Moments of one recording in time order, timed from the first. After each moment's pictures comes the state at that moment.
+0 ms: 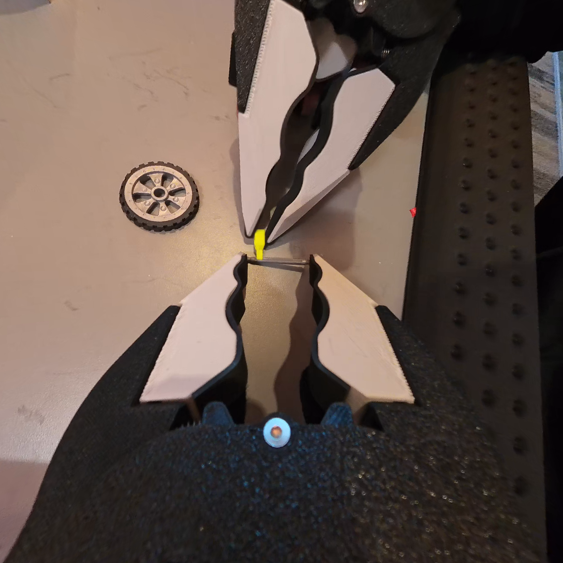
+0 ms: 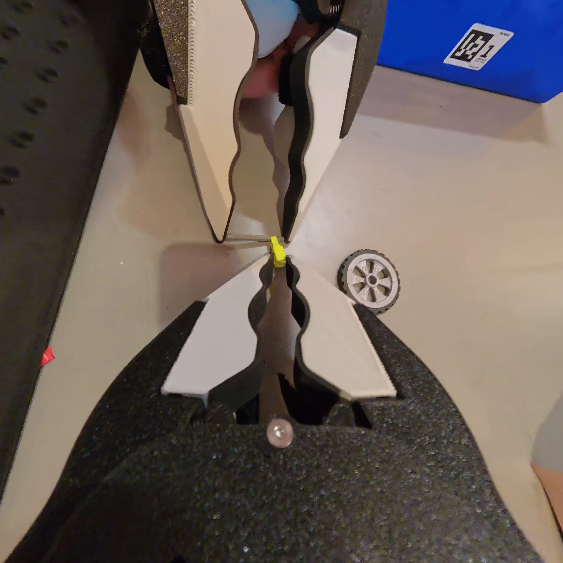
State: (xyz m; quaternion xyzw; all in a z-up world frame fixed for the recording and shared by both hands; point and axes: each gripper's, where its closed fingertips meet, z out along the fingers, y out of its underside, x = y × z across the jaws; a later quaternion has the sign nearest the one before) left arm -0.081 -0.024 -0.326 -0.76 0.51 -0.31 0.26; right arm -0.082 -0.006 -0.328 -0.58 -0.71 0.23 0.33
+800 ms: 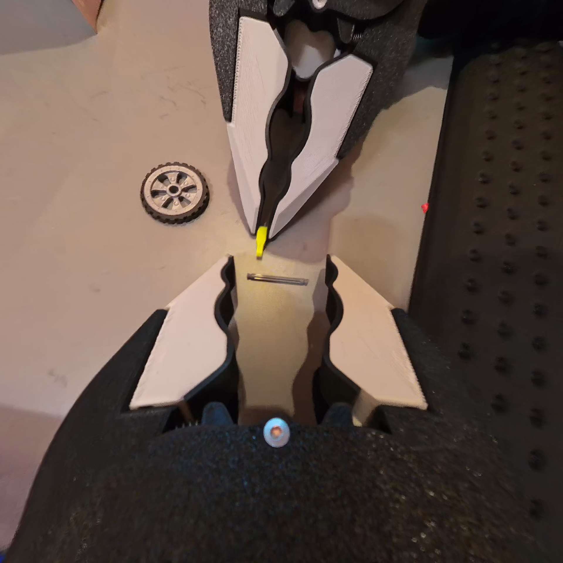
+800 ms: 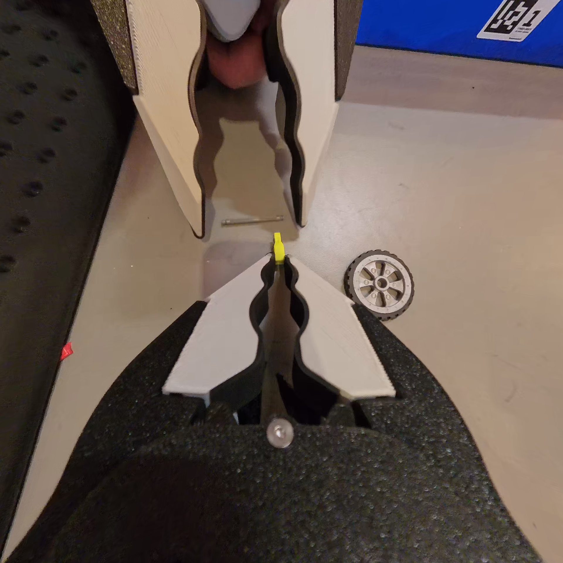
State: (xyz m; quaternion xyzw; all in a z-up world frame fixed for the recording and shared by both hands) left arm -0.089 -0.026 -0.322 -0.76 0.51 -0.26 0.30; right arm -0.084 -0.008 -0.331 -0.59 -0.70 0.27 0.29
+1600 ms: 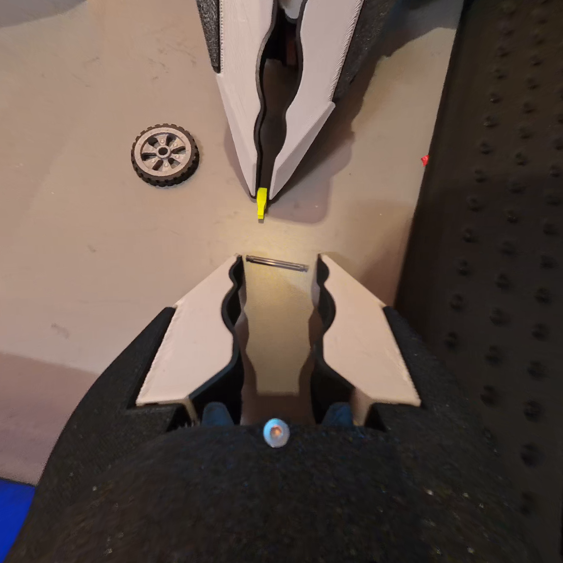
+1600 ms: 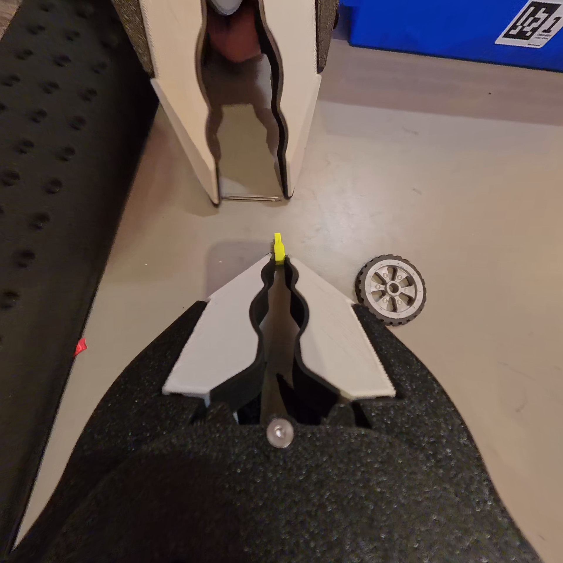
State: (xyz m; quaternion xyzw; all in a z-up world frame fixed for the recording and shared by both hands) left arm -0.112 -0.043 -0.328 -0.76 0.53 -0.23 0.30; right arm -0.083 -0.016 -0.330 -0.58 -0.71 0.28 0.28
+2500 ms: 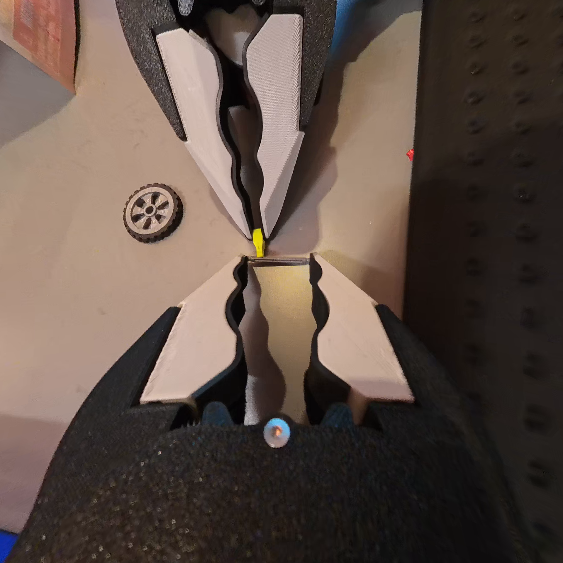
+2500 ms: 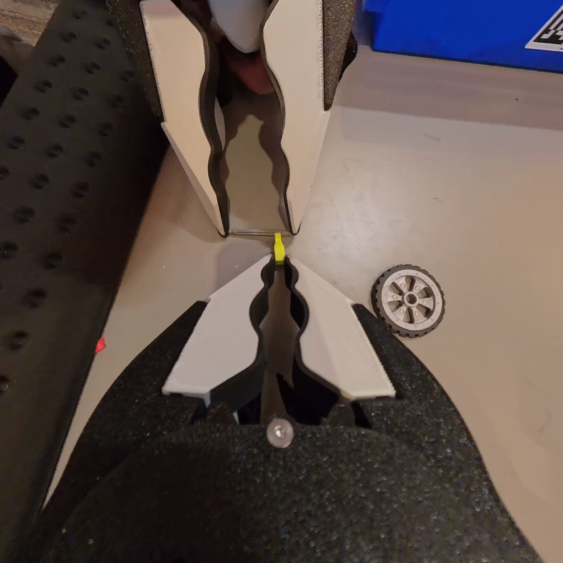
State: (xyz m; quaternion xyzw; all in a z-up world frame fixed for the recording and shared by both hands) left arm -0.089 -0.044 -0.328 -0.69 0.60 -0.20 0.35; right arm -0.085 -0.027 -0.330 -0.57 -0.72 0.29 0.26
